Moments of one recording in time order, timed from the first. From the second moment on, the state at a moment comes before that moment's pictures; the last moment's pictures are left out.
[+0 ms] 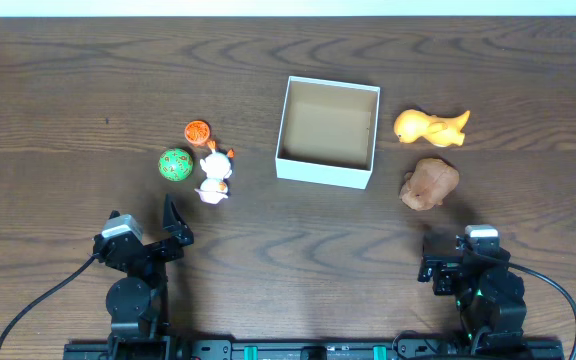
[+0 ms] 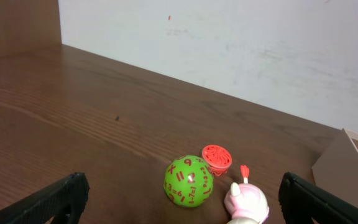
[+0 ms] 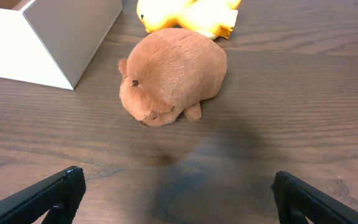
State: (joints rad) left arm -0.01 0.02 0.03 -0.12 -0.19 -0.26; right arm 0.10 0.01 0.18 -0.70 0.07 0.06
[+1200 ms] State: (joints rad) left arm -0.01 0.70 0.71 -0.51 0.01 -0.28; right arm 0.10 0.49 0.59 -0.63 -0.21 0.09
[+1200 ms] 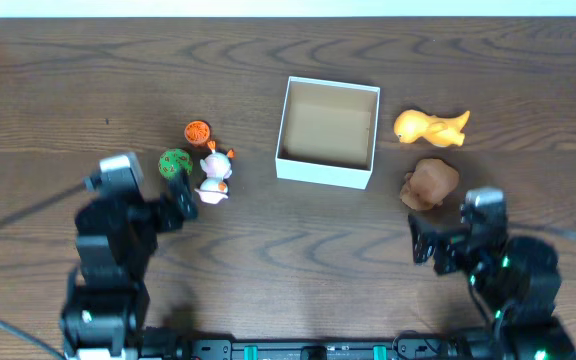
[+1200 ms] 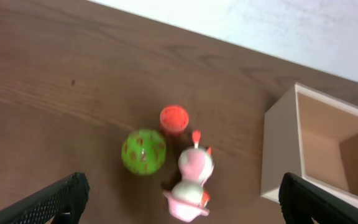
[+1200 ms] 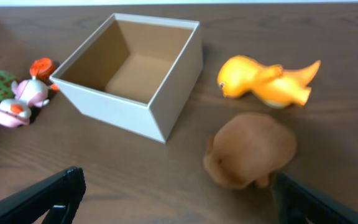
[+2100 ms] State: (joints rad) left arm 0.07 1.22 1.15 -0.89 0.01 -0.25; right arm 0.06 1.65 1.31 -1.07 -0.10 0.01
